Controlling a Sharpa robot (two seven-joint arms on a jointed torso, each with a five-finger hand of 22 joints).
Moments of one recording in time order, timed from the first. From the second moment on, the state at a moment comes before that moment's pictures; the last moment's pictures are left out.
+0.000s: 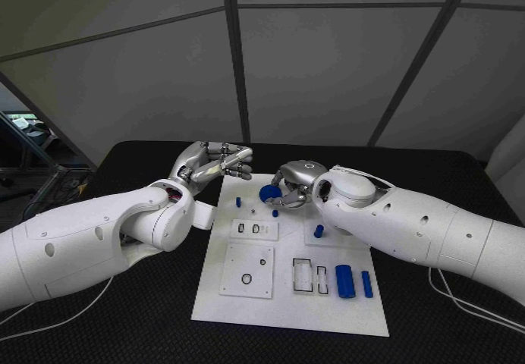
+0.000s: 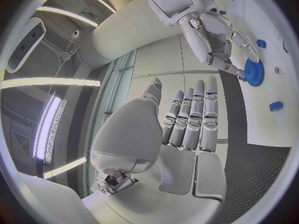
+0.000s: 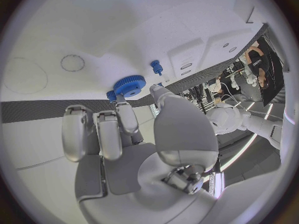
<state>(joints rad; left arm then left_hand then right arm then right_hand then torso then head) 1.16 -0.92 0.06 1.63 -0.20 -0.44 0.40 1.37 -0.01 0.02 0.10 0.07 0.93 0.21 0.11 0.08 1.01 0.17 0.11 0.08 1.06 0.12 0.25 0.30 0.19 0.94 0.21 0.48 0.21 1.22 -0.41 0.00 1.18 -1.68 -0.19 -0.18 1.06 -0.12 0.22 0.25 0.29 0.87 0.18 0.08 0.08 1.36 0.09 1.29 1.27 1.46 0.01 1.49 1.31 0.06 1.43 0.12 1.49 1.31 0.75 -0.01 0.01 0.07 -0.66</state>
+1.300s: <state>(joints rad) 1.15 -0.93 0.06 1.61 -0.20 -0.44 0.39 1.37 0.00 0.02 0.09 0.07 0.94 0.21 0.11 0.08 1.07 0.16 0.15 0.09 1.05 0.11 0.25 0.31 0.19 0.91 0.22 0.48 0.21 1.22 -0.90 0.00 1.42 -1.23 -0.34 0.08 1.33 -0.14 0.23 0.07 0.28 0.96 0.14 0.09 0.08 1.34 0.06 1.23 1.21 1.47 -0.01 1.41 1.31 0.06 1.35 0.10 1.42 1.27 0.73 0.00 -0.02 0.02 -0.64</state>
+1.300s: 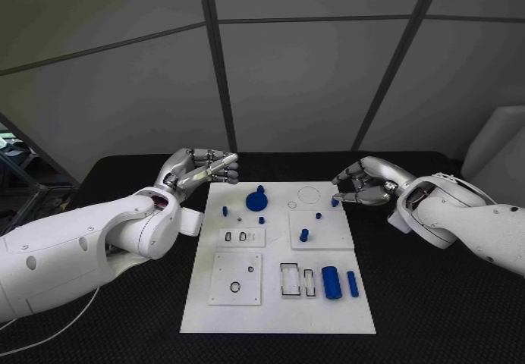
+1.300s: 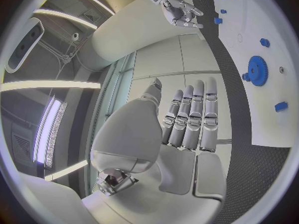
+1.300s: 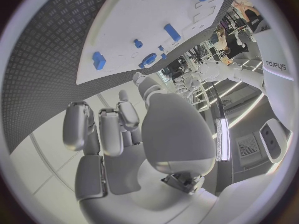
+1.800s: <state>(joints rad) 1.14 -0.91 0.06 1.60 -0.20 -0.44 0.40 1.37 0.00 0.02 0.09 0.07 0.94 0.21 0.11 0.08 1.07 0.16 0.15 0.09 1.05 0.11 0.25 0.31 0.19 0.91 0.22 0.48 0.21 1.19 -0.85 0.00 1.28 -1.18 -0.32 0.13 1.34 -0.14 0.22 0.06 0.28 0.93 0.16 0.07 0.07 1.33 0.07 1.22 1.20 1.47 -0.01 1.41 1.31 0.06 1.35 0.10 1.41 1.26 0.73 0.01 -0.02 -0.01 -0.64</state>
